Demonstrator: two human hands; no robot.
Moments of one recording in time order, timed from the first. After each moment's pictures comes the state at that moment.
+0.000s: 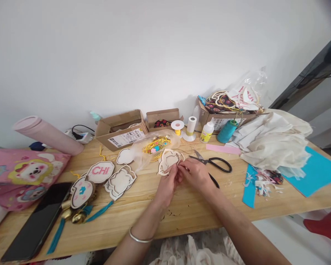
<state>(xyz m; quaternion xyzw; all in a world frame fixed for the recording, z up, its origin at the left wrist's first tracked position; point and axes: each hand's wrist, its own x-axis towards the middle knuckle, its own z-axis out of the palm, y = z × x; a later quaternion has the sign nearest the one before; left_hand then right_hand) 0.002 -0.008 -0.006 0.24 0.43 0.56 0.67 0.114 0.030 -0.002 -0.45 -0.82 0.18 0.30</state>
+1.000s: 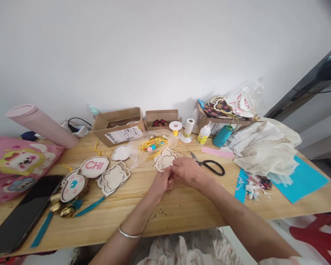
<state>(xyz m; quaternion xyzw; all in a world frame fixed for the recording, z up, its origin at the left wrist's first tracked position) -0.005 -0.004 -0.007 0.28 0.49 0.46 0.69 0.112 0.047 0.024 -0.28 -0.96 0.03 0.04</state>
